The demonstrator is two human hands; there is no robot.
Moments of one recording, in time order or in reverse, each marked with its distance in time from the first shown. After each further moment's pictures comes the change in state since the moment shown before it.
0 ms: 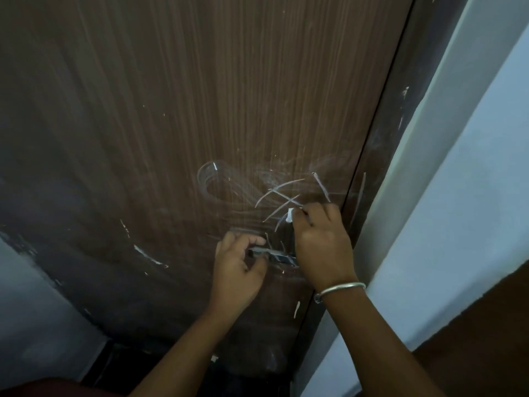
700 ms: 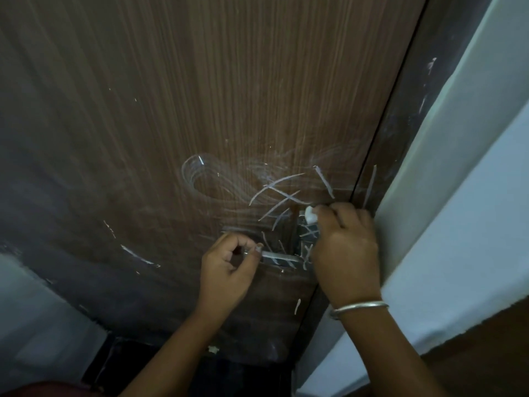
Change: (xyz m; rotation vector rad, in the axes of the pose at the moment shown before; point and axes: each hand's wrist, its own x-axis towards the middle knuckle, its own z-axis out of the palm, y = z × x) left_hand 0.013 -0.014 0.003 -0.162 0.013 0.029; right_hand -0.009 0.013 0.001 0.068 0.049 0.235
